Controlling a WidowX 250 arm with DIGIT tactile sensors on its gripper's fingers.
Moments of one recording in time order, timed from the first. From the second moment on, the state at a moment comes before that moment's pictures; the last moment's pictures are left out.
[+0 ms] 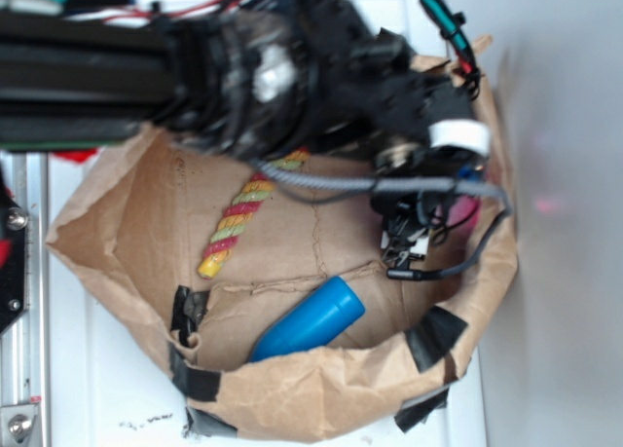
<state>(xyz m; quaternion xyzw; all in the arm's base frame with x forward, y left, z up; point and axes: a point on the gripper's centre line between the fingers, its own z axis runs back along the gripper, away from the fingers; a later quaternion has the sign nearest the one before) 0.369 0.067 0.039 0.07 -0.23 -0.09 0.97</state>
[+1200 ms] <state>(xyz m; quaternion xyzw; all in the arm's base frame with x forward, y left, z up) 0.354 0.061 0.030 0.09 -0.25 -0.15 0.95</state>
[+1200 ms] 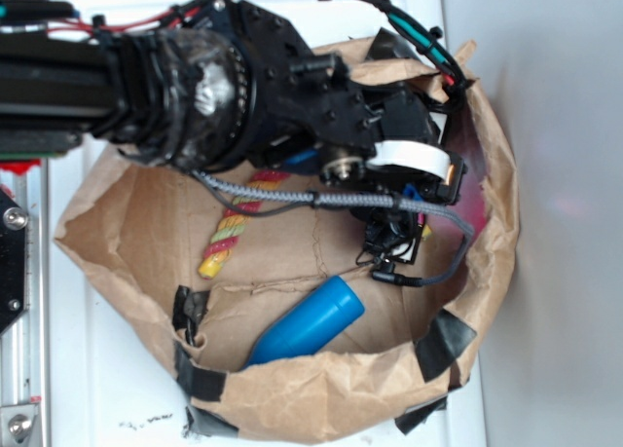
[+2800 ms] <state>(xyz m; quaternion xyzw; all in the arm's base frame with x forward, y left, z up) 0.350 0.090 0.051 0.04 -0.15 -0.14 0.98</state>
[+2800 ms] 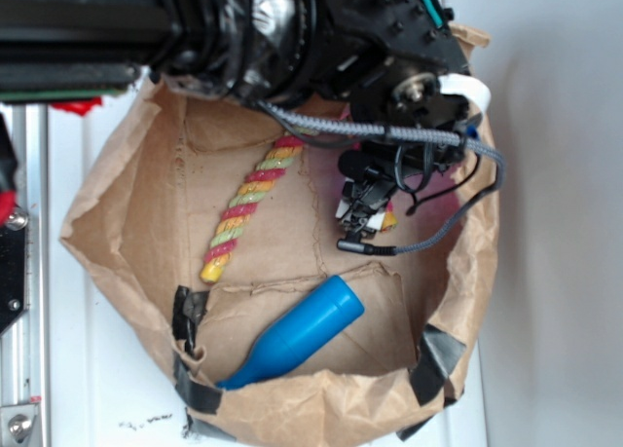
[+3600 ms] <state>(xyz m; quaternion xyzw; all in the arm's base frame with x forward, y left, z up) 0.364 0.083 0.039 0.08 -0.19 -0.10 0.97</state>
